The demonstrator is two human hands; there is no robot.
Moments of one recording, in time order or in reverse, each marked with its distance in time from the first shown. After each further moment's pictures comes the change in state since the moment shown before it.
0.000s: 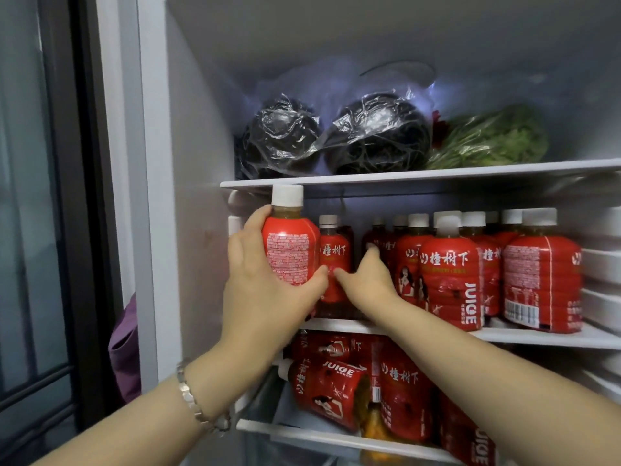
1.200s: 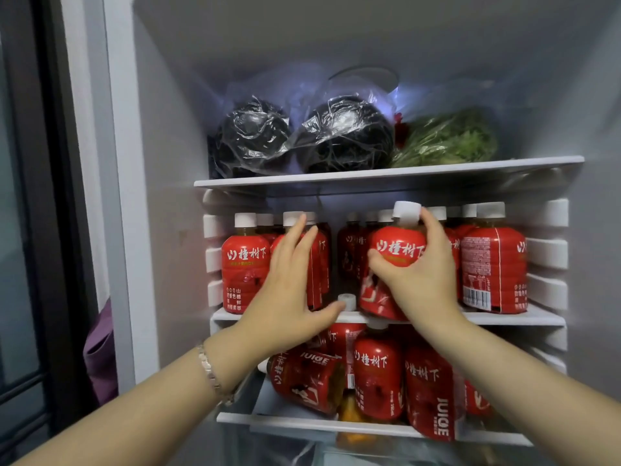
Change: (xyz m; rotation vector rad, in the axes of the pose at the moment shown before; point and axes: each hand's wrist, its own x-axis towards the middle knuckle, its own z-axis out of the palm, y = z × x) left_hand 0.000 -0.020 0.037 0.119 -0.544 0.301; right_hand -0.057 0.015 -0.081 0.151 0.410 -0.247
